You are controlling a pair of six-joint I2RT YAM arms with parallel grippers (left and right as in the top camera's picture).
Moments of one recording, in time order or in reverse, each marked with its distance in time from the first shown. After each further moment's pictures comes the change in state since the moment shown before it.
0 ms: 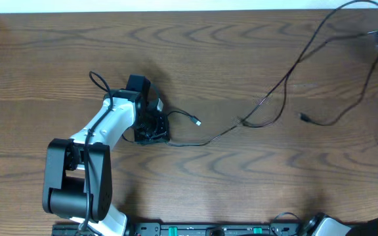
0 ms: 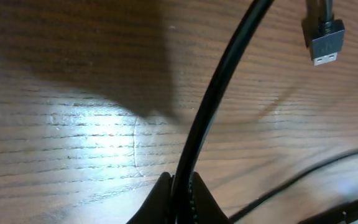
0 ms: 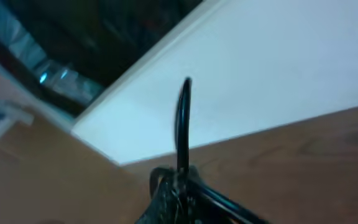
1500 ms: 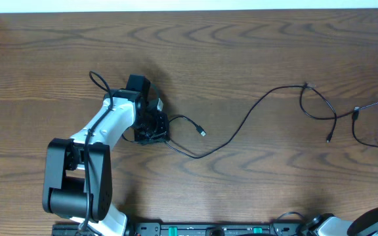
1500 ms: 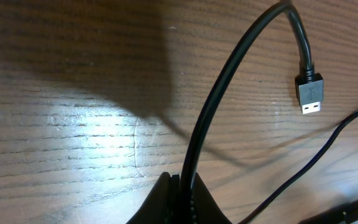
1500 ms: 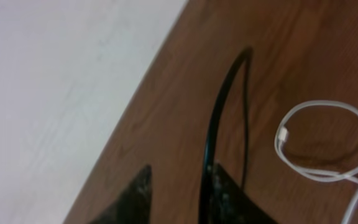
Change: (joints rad) left arm 0.000 0.001 0.000 0.002 0.000 0.000; right arm -0.252 0.100 0.003 -0.391 0.682 -0.083
